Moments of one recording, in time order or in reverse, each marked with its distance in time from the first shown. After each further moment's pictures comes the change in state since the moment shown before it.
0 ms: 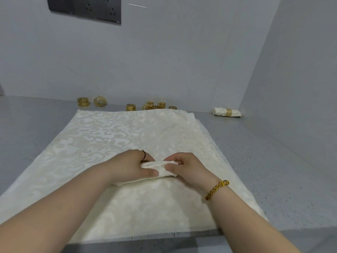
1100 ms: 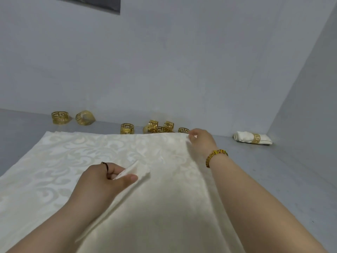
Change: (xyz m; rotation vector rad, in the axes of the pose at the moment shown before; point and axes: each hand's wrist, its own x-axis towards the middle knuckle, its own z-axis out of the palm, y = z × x) left_hand 0.109 -0.077 -0.038 -0.600 0.639 -0.297; right_hand 0.267 0.024 -0.086 -0.521 0.415 0.055
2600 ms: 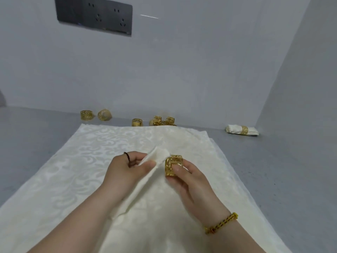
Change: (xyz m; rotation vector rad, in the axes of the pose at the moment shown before) left_hand -0.097 0.031 -0.007 -0.298 -0.057 0.122; right_hand -0.234 -0.043 -0.019 1.389 -0.338 0.220
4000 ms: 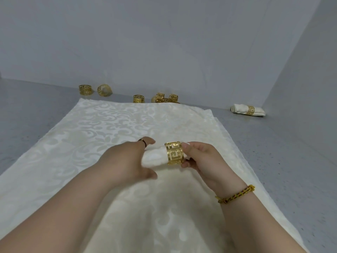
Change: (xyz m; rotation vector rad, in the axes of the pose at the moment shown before) left_hand -0.004 -0.007 -0.006 1.099 -0.327 0.176; right_hand 0.002 -0.010 -0.012 -0.516 0.055 -0.002
